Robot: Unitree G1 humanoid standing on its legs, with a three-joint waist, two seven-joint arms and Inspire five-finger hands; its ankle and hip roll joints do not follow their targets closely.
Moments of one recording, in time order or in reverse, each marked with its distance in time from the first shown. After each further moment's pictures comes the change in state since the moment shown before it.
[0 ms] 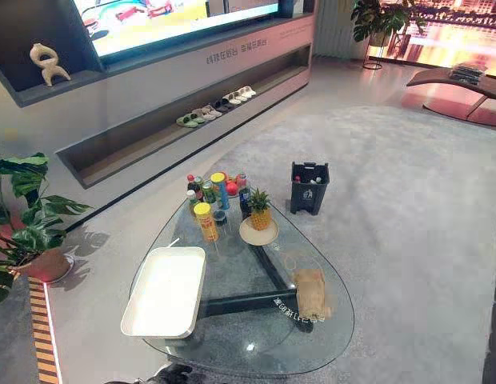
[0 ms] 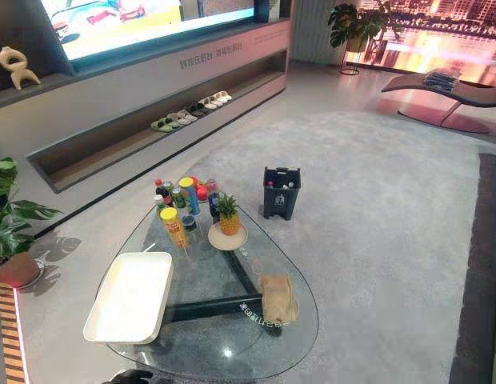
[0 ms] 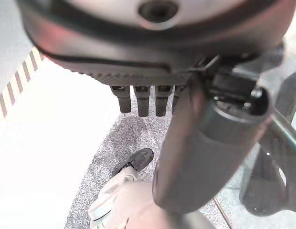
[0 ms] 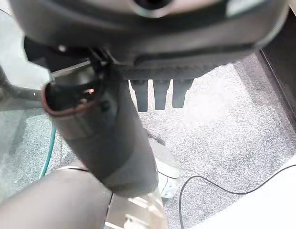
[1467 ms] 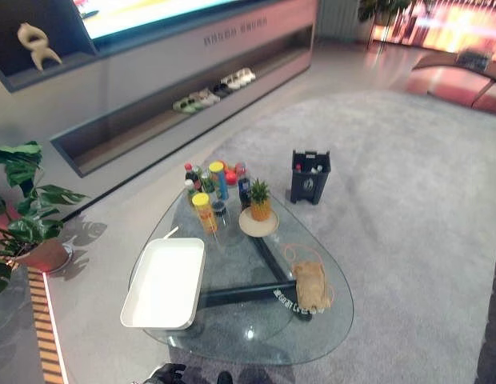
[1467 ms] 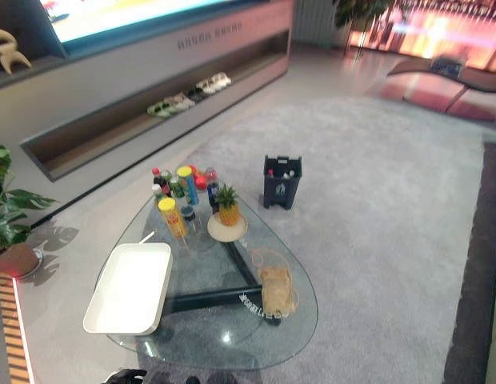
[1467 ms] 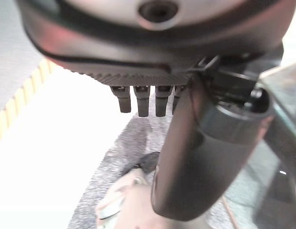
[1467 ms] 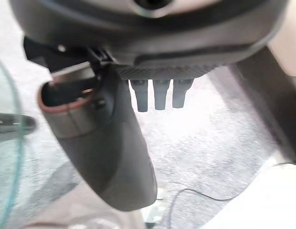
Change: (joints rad) left arm -0.029 0.006 0.043 -0.008 -0.120 0.002 0.078; right arm -0.050 -0.058 -0.051 0.001 0.088 0.042 -0.111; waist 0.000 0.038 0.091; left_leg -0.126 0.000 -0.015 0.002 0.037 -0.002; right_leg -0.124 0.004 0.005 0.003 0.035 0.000
